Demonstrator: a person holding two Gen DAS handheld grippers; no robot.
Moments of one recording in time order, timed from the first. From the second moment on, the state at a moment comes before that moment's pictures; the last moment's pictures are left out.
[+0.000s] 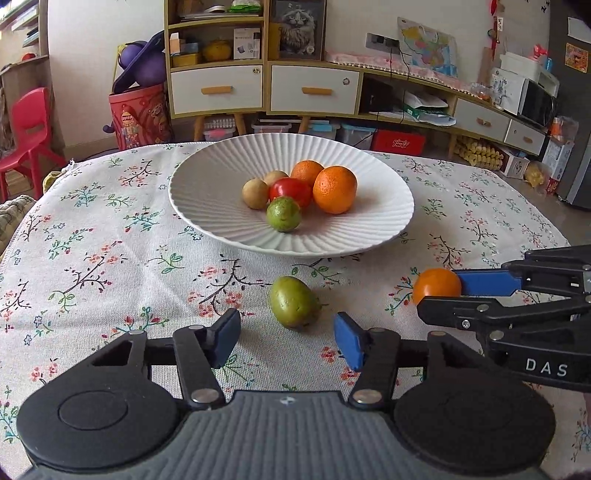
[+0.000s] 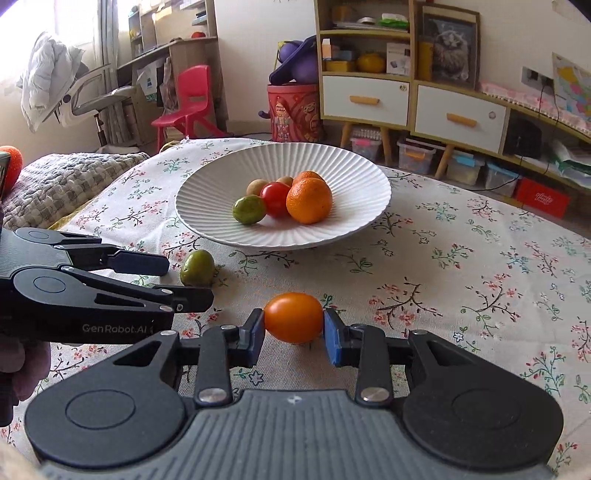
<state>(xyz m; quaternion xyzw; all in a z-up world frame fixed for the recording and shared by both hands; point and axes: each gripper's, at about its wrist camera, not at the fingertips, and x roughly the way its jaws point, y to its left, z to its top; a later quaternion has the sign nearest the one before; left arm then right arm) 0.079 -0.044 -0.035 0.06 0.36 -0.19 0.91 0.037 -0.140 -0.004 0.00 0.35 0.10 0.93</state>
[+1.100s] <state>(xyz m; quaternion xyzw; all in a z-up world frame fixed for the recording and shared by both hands) 0.065 -0.037 -0.010 0.03 0.37 -0.23 0.90 0.036 -0.147 0.009 0.01 0.33 0.10 0.94</state>
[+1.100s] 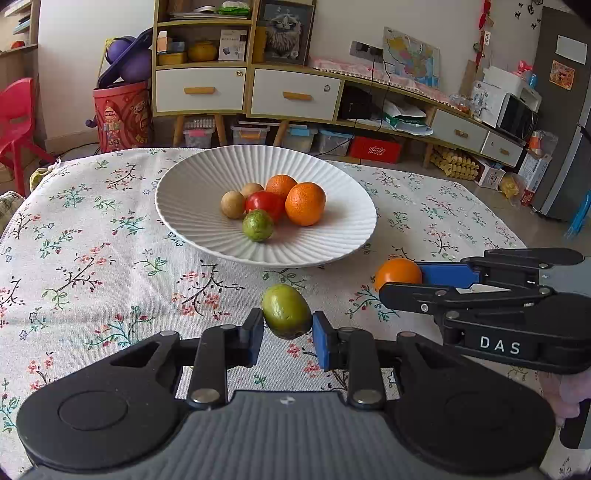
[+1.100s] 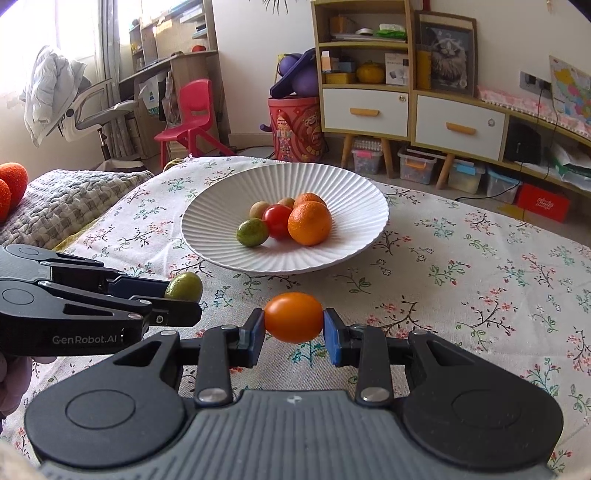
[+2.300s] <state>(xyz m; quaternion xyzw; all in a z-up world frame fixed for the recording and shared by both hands) 0.127 -0.038 -0.002 0.06 0.34 -0.20 0.92 0.087 -0.133 0.010 0.01 0.32 0.10 0.94</state>
